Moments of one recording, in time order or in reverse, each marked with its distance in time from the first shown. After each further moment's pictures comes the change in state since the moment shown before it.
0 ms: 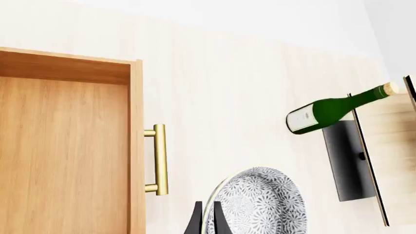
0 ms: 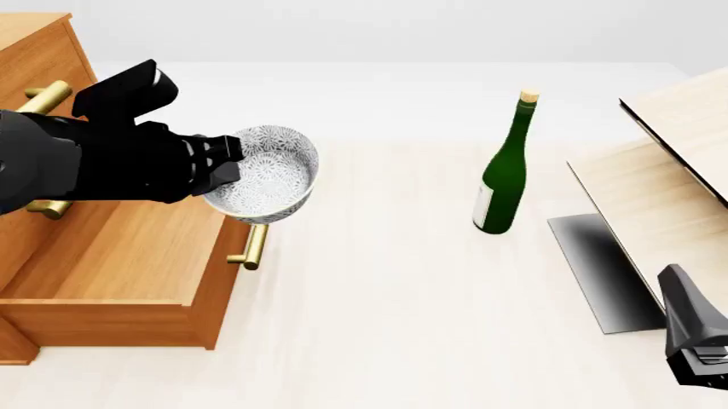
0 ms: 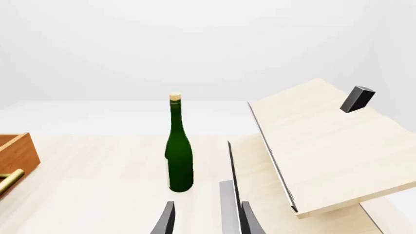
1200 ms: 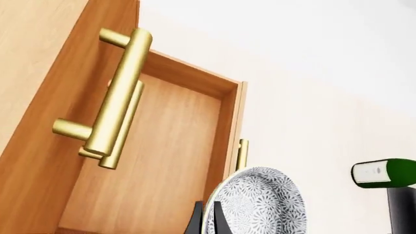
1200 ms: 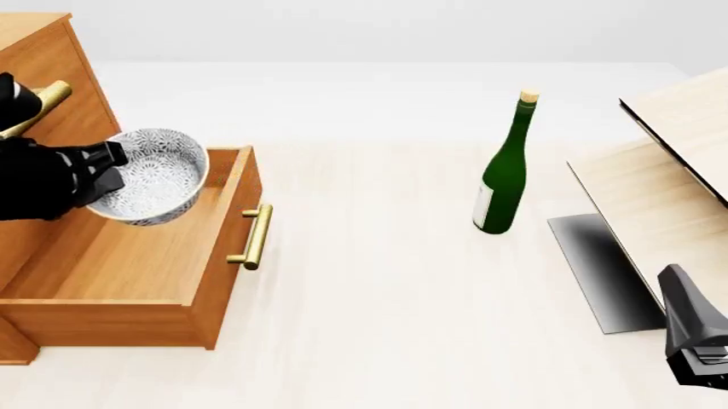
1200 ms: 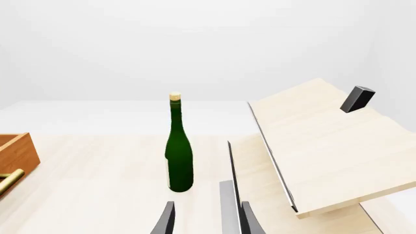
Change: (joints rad) left arm 0.359 -0.168 0.121 0.044 0.075; right arm 0.000 0.000 0.000 0.000 0.000
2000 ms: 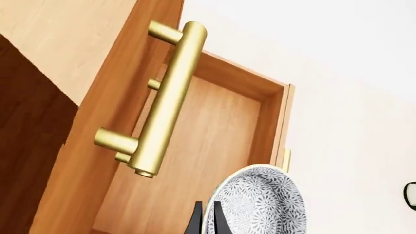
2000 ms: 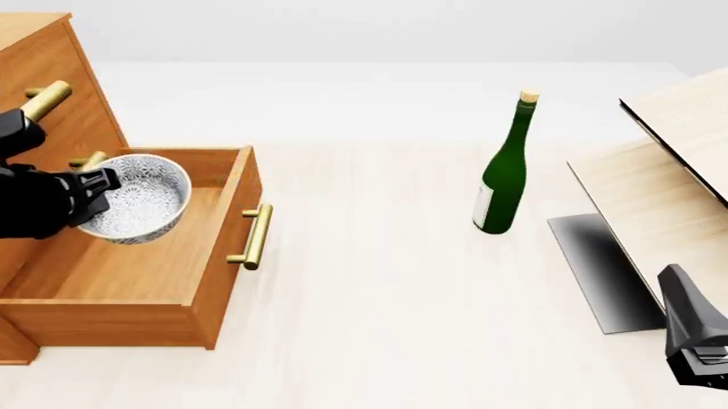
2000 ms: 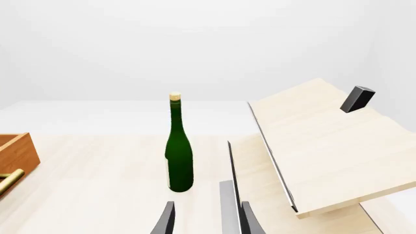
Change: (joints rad) left arm 0.129 0.095 0.071 -0.101 0.080; right arm 0.000 0.000 0.000 0.000 0.000
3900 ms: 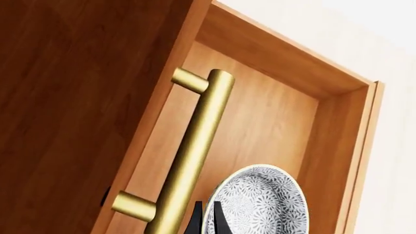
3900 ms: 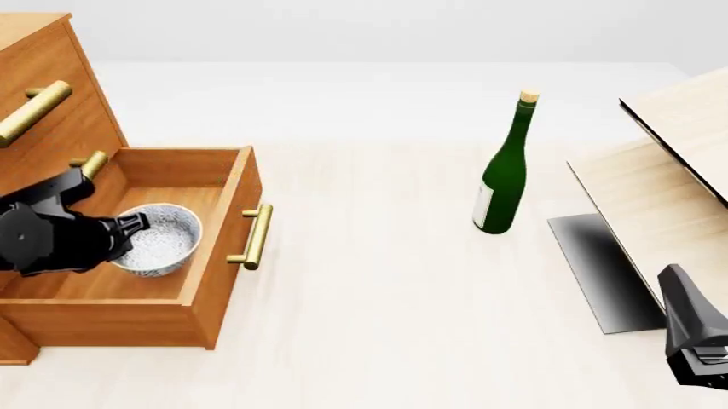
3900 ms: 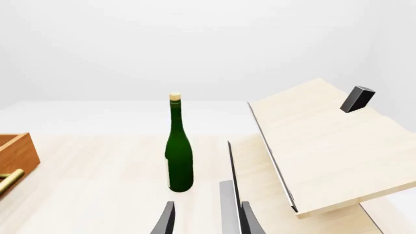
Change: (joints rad) left arm 0.073 0.360 0.080 -0.306 0.011; right arm 0.000 0.000 0.000 0.000 0.000
